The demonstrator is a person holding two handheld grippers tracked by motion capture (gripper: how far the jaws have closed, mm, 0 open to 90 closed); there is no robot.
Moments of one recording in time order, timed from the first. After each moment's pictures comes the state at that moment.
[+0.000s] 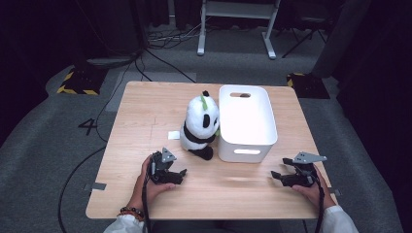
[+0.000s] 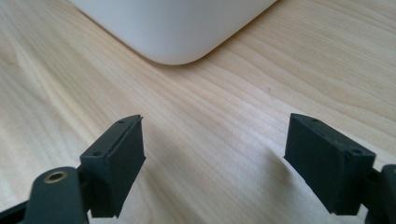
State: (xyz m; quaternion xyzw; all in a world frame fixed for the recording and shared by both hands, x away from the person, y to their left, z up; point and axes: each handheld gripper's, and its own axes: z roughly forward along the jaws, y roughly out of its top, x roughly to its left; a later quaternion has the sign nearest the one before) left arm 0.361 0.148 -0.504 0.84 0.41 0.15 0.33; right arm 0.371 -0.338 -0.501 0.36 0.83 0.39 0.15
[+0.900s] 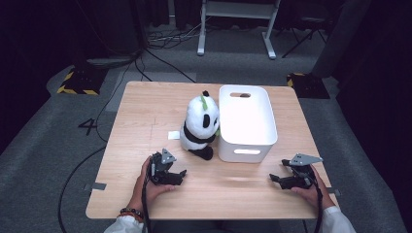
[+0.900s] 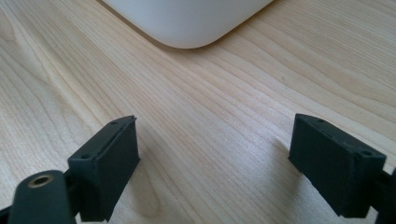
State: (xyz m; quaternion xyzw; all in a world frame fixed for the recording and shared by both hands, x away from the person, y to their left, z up) left arm 0.357 0.148 -0.504 0.84 0.41 0.15 0.33; right arm 0.369 -0.332 -0.505 0.35 0.85 0.37 0.16
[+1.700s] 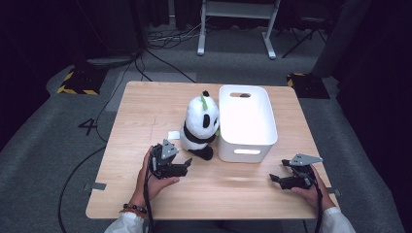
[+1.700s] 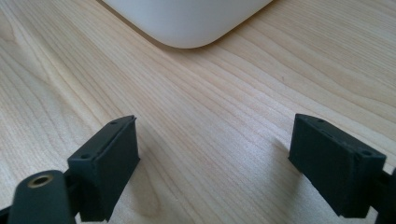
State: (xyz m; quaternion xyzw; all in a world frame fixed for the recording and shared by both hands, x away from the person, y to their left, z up) left arm 0.353 0.134 -0.450 0.80 0.39 0.21 0.40; right arm 0.369 -0.332 -0.505 0.35 0.85 0.37 0.16
